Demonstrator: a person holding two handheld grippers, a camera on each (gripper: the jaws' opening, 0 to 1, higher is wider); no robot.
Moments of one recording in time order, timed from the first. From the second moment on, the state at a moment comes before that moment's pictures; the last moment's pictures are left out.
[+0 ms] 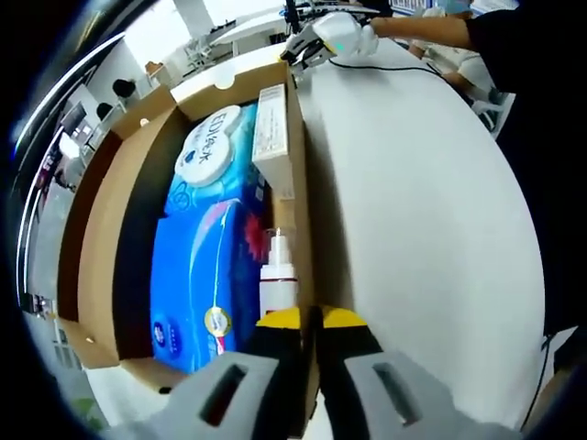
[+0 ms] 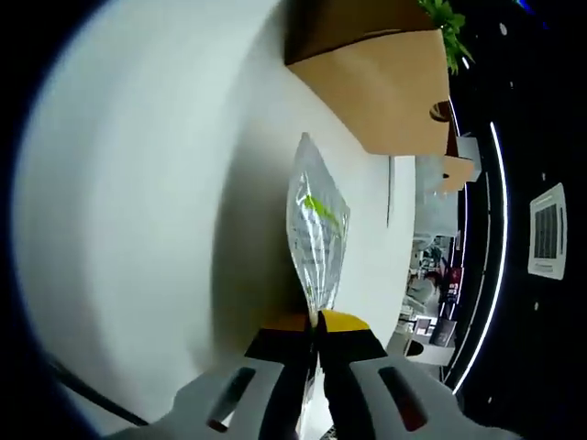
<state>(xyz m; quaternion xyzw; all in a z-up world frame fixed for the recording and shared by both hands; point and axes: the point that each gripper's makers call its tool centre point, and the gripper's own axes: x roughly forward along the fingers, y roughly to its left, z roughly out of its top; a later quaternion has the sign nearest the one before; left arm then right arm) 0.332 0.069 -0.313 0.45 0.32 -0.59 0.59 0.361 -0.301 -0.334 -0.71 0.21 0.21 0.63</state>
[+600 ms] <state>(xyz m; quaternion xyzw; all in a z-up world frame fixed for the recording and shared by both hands) 0.332 0.069 -0.312 0.45 0.31 -0.59 0.59 0.335 -0.300 -0.319 -0.72 0.21 0.19 0.64</state>
